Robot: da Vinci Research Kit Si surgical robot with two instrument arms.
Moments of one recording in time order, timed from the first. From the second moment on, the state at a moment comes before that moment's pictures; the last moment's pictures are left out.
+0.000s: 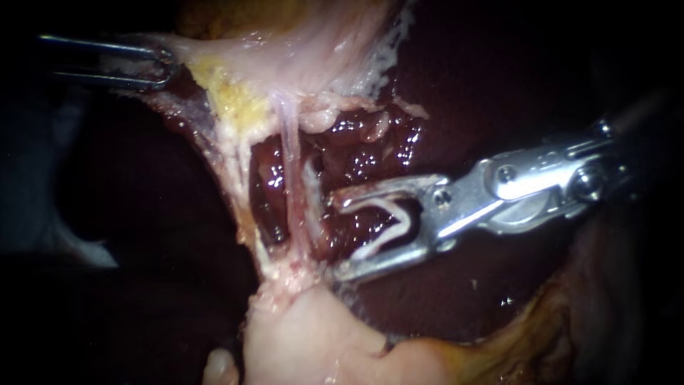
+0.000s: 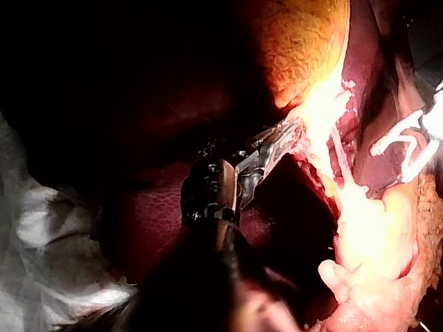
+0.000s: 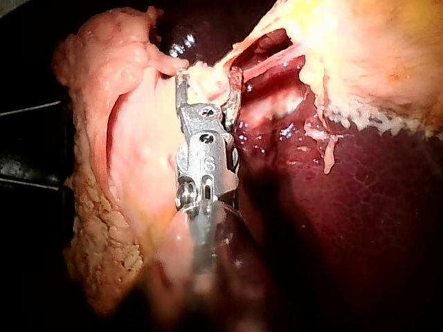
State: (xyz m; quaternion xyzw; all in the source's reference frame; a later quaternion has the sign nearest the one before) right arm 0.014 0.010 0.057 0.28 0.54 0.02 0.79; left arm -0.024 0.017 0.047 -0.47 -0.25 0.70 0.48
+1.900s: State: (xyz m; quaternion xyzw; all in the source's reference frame) right arm 0.027 0.006 0.066 0.35 0.56 0.07 0.75; left arm -0.024 0.016 0.046 -0.47 -0.24 0.70 0.48
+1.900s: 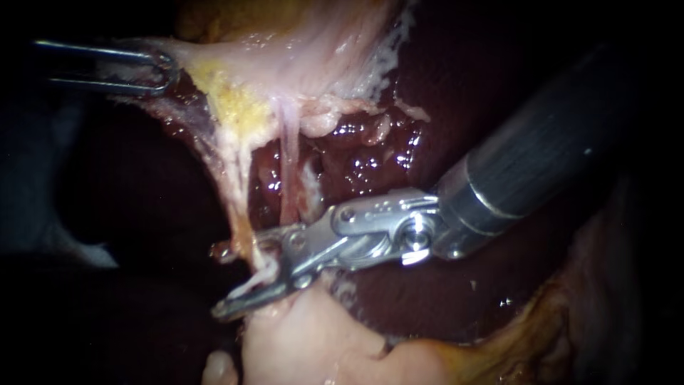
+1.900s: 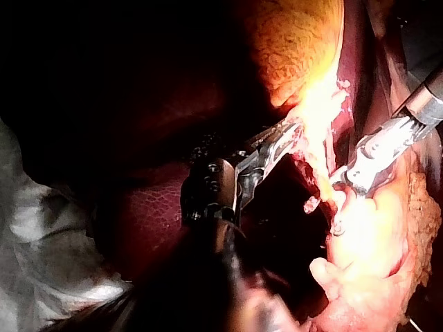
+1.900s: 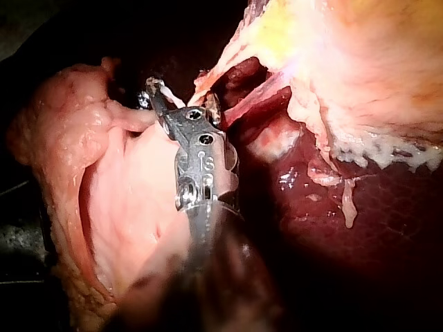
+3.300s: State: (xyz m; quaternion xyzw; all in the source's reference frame) right arm 0.028 0.003 0.061 0.42 0.51 0.13 0.74; left arm -0.024 0.016 0.046 -0.47 -0.24 0.70 0.48
